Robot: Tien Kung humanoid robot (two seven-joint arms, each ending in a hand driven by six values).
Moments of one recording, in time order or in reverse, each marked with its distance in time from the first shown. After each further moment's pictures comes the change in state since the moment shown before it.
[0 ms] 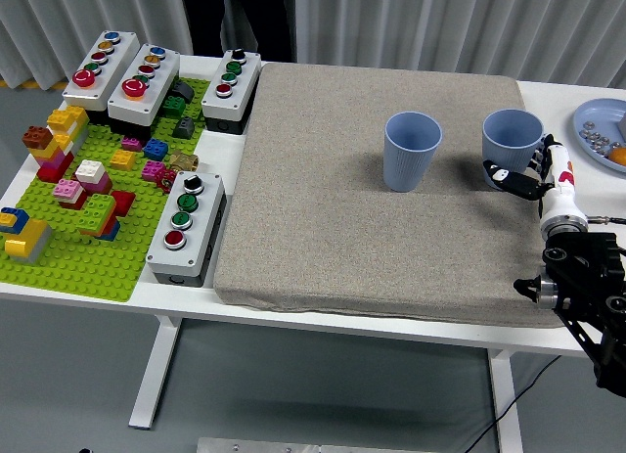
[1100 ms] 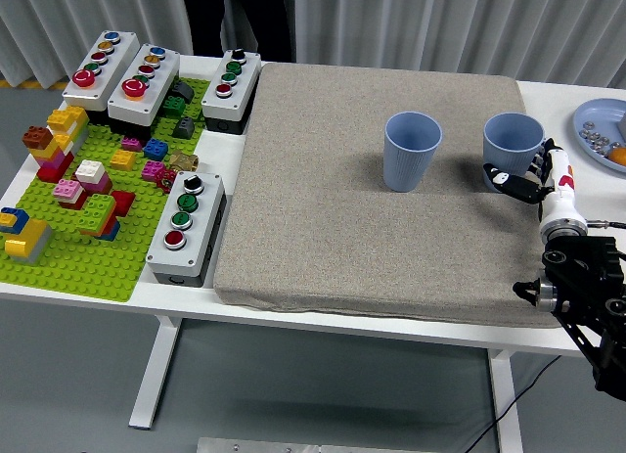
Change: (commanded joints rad) left arm 0.008 0.000 0.012 0.000 -0.014 0.002 -0.002; right arm -0.010 0.002 0.005 -0.003 0.006 0.000 -0.001
